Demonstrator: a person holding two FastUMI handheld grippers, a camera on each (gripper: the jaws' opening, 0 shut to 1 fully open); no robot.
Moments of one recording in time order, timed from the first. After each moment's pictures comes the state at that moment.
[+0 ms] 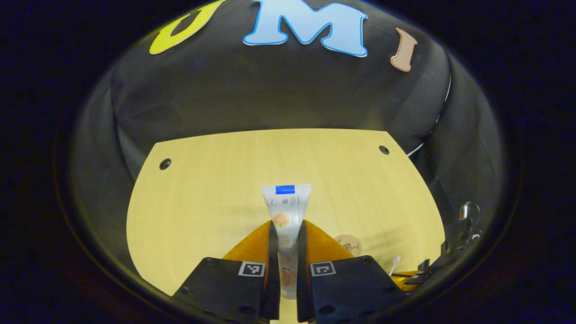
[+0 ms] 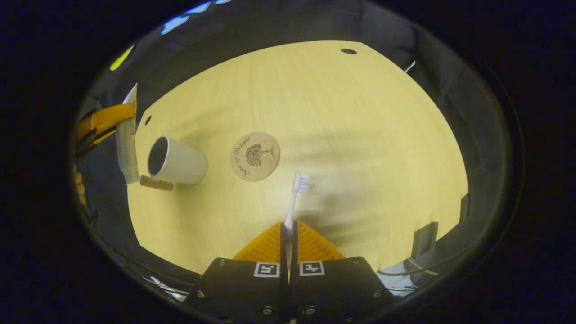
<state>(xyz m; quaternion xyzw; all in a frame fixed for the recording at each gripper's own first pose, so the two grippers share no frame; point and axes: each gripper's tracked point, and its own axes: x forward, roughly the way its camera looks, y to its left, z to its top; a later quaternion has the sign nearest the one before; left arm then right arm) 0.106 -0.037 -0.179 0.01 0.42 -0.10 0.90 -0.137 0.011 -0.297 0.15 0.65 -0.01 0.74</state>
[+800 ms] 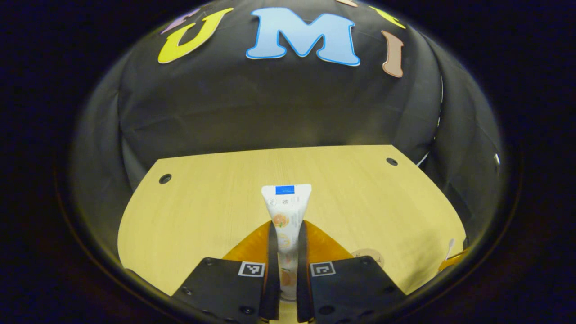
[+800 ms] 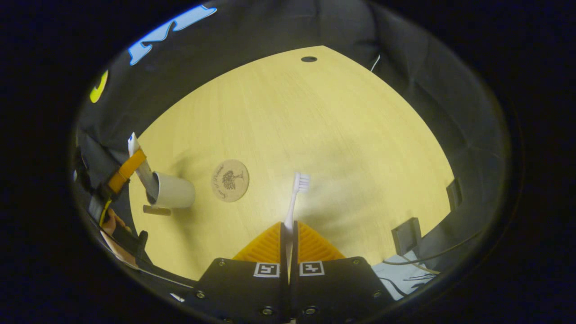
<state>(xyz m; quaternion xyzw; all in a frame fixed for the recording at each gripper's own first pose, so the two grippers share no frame) 0.111 -0.035 -0.220 0.03 0.31 -0.10 0.94 -0.127 -0.037 -0.280 0.20 0.63 -0.07 0.75</state>
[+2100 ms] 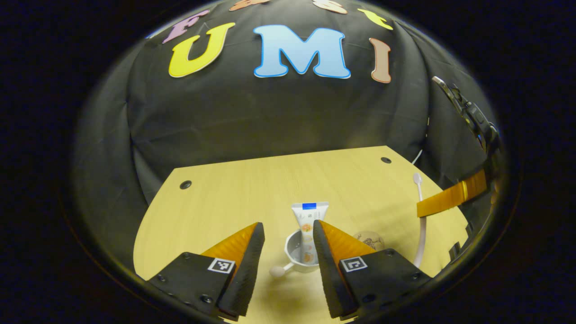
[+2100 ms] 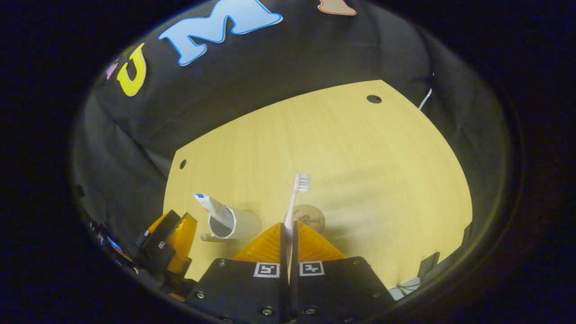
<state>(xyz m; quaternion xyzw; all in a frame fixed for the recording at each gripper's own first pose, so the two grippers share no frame) 0.038 0.016 -0.174 0.05 0.28 -0.09 0.95 -0.009 0.064 -0.217 0.20 0.55 0.05 0.81</state>
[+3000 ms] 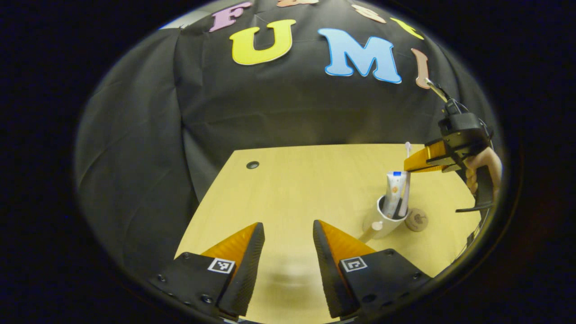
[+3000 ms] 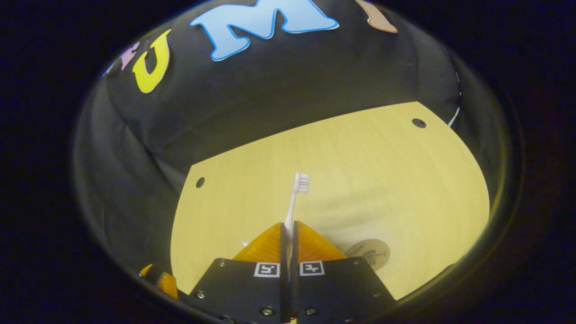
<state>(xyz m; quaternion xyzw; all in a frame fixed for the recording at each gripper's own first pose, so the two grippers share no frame) -0.033 0.198 -0.153 0.05 0.31 0.03 0.95 0.070 0.172 -0.237 0.18 0.46 0.06 0.87</state>
